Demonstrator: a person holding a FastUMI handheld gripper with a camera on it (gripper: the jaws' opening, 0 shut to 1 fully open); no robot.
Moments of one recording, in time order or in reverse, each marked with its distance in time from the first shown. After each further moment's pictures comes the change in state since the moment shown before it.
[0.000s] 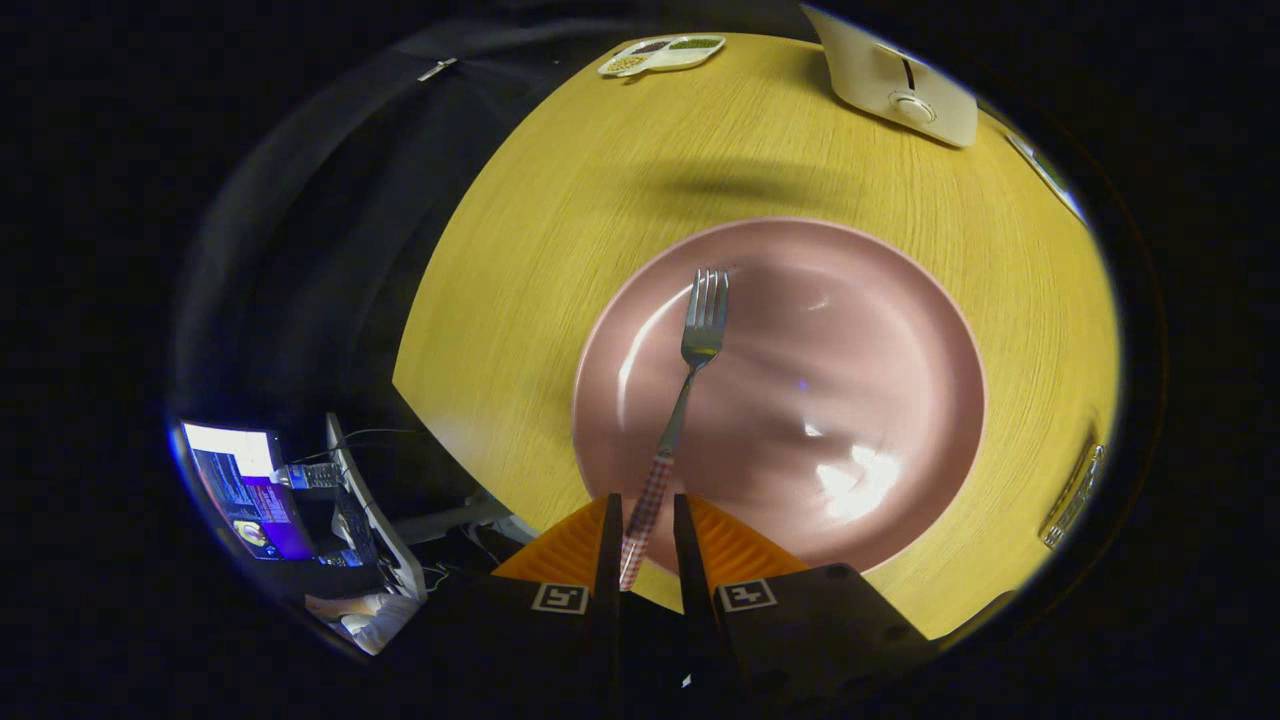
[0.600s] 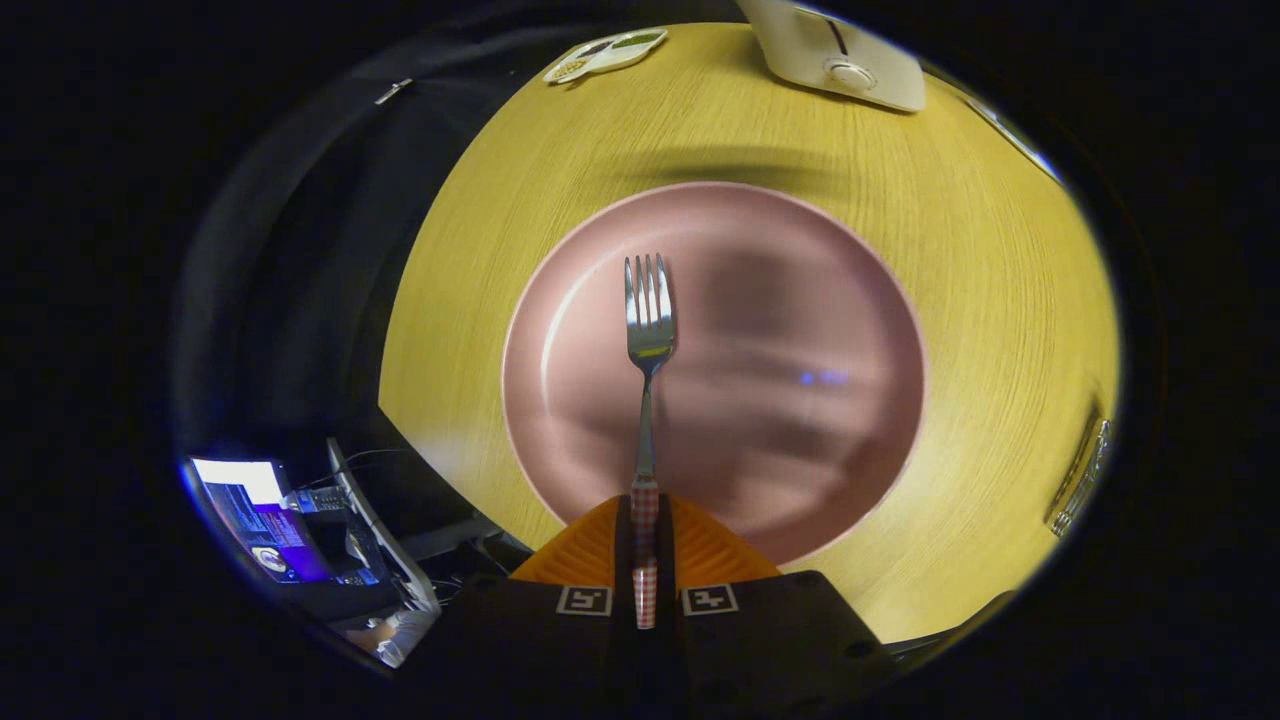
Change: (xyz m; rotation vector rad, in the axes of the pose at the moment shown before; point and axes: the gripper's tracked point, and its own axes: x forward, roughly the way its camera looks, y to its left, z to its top) arm -0.021 -0.031 0.006 0.111 -0.019 0.044
